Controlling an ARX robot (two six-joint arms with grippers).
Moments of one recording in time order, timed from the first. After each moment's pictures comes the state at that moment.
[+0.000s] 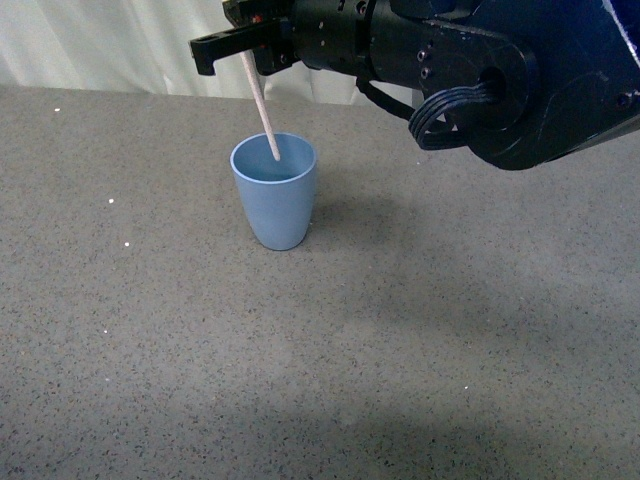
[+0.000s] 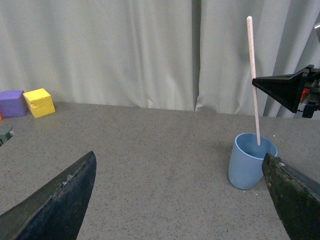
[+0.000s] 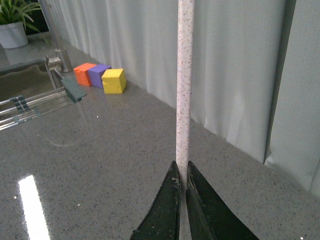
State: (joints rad) left arm 0.00 0.00 0.02 0.00 0.00 0.00; right arm 0.51 2.19 1.22 0.88 -0.39 0.00
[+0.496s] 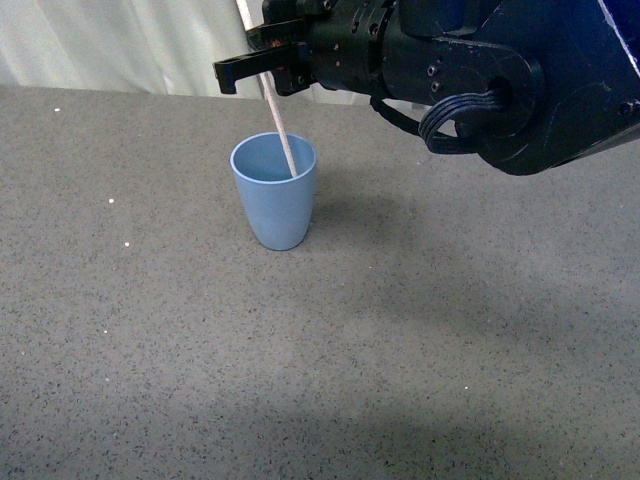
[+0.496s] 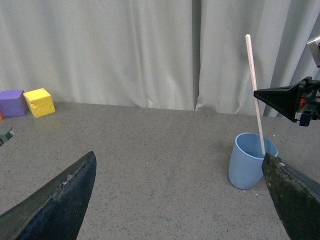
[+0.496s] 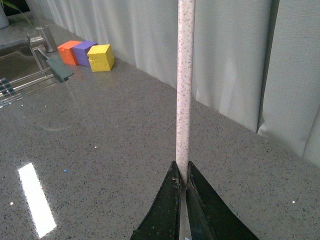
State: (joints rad) left arm 0.00 0.00 0.02 0.00 0.00 0.00; right arm 0.49 2.20 1.21 0.82 -0.37 0.01
